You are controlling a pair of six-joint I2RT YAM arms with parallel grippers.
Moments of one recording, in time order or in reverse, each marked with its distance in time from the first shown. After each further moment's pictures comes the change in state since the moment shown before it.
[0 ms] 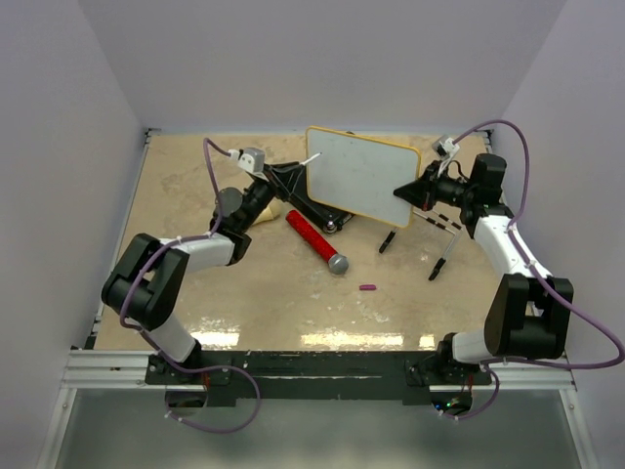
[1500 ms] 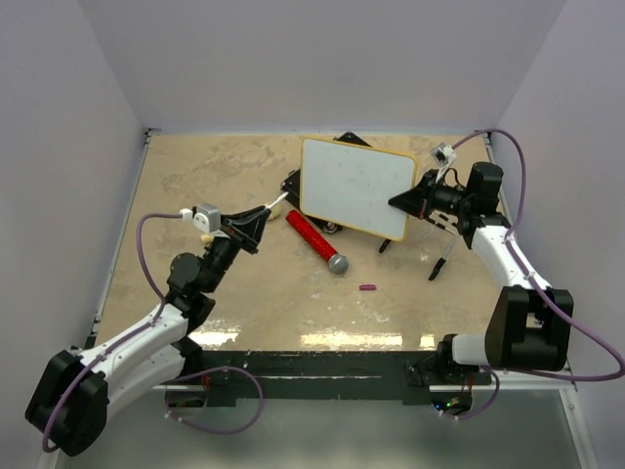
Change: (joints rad) left arm -0.095 -0.793 -0.478 -0.276 -0.201 0.011; right arm 0.026 -0.079 -0.088 0.045 -0.035 0.197
